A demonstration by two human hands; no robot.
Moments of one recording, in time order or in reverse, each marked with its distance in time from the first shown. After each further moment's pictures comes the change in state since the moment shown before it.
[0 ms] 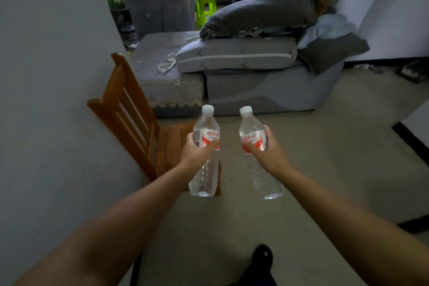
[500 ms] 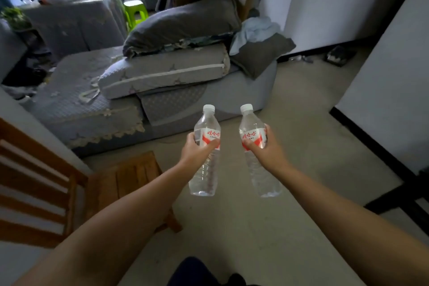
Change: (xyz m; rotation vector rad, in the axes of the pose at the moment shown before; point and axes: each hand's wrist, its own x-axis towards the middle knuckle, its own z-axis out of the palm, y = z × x) left_hand 0.147 0.095 0.233 0.075 -0.267 0.031; right_hand 0.128 0.070 -0.200 -0.036 0.317 0.087
